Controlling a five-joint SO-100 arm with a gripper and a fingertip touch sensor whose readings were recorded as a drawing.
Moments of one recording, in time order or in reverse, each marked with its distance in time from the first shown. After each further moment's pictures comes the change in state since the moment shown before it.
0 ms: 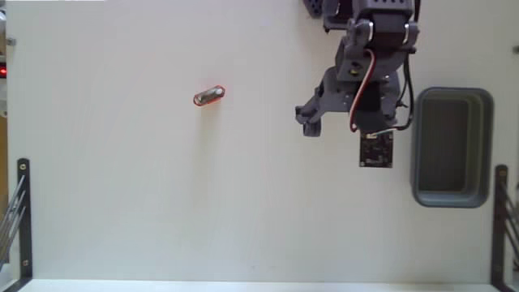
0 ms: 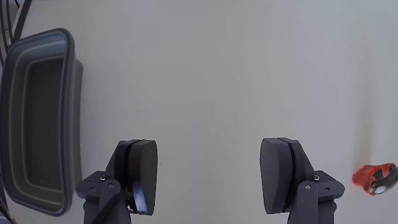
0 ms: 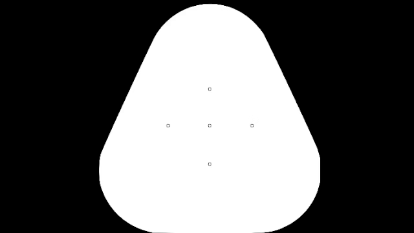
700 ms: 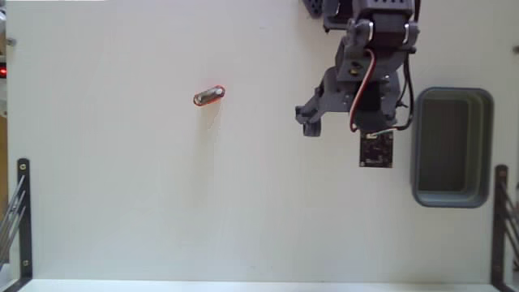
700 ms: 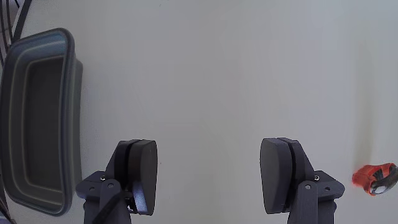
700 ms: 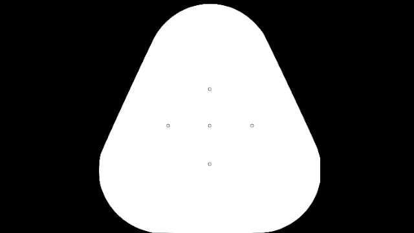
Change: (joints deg) arm 0.0 0.0 0.0 0.0 0.0
